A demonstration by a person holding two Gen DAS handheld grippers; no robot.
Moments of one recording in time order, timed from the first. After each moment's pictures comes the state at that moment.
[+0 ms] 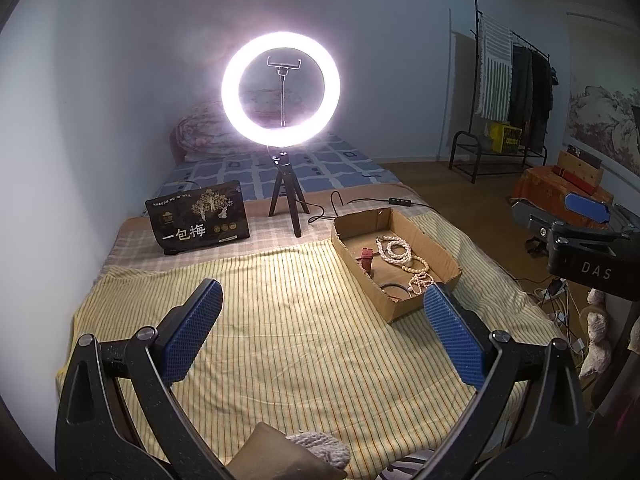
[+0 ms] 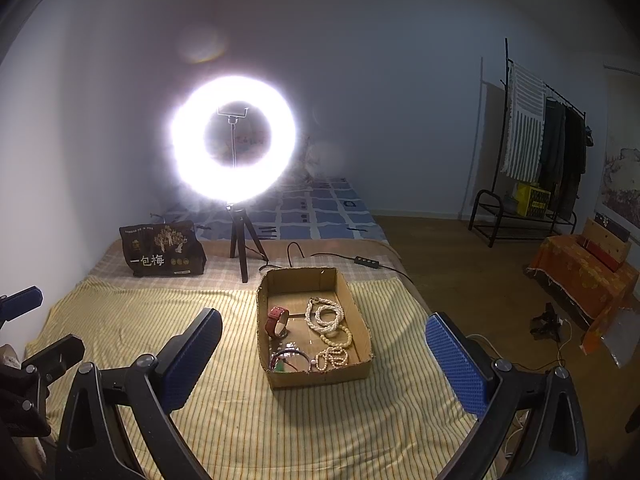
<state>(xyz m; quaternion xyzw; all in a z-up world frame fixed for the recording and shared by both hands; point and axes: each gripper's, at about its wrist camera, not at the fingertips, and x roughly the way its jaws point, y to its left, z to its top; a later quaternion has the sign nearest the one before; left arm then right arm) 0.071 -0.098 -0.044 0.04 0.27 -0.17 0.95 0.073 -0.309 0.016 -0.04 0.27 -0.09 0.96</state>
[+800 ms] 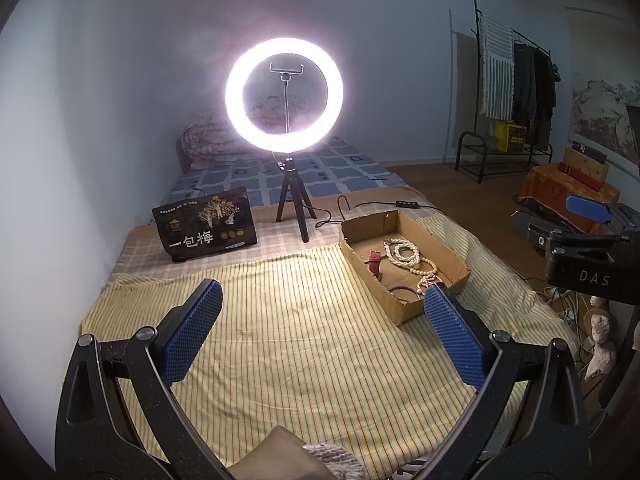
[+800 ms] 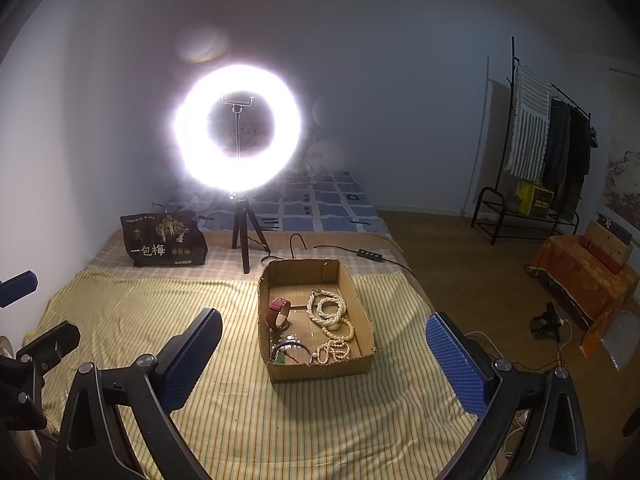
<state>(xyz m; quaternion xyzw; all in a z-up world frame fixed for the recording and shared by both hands) 0.077 -0.092 -0.041 0.05 0.26 -0.15 0.95 0.074 -0.312 0.009 -0.05 0.28 -0.08 0.95</state>
